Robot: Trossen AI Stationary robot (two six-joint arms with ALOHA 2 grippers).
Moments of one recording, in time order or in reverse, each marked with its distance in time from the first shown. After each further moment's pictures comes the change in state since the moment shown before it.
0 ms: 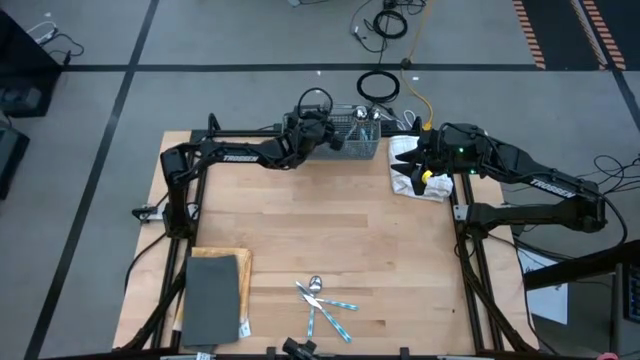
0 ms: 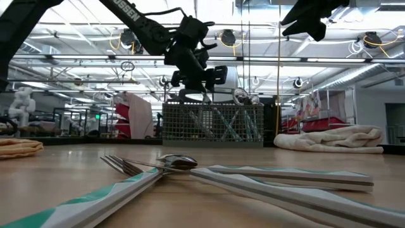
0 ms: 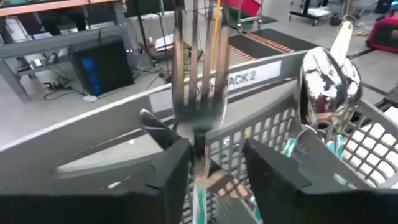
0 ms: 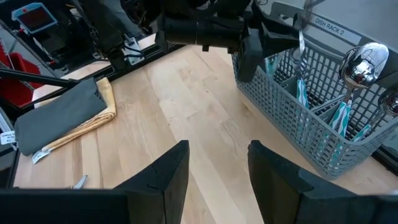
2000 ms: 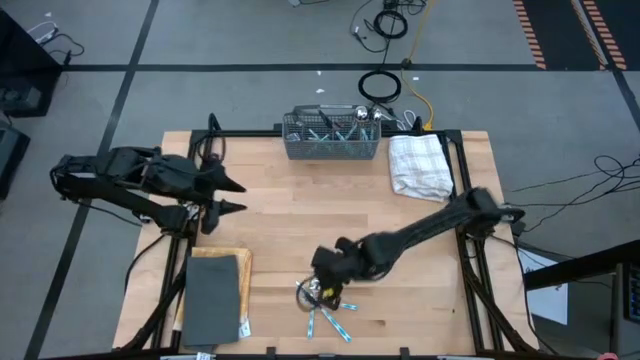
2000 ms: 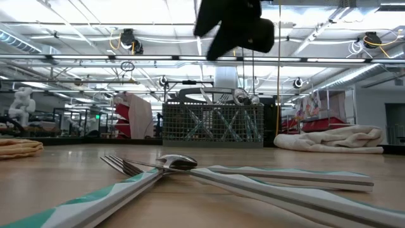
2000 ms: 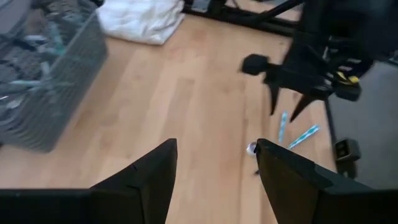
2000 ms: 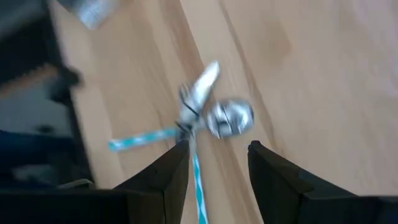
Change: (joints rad) left arm -0.572 -0.970 0.024 -1.295 0.478 -0.134; right arm 0.728 1.094 0.634 -0.085 0.126 0.513
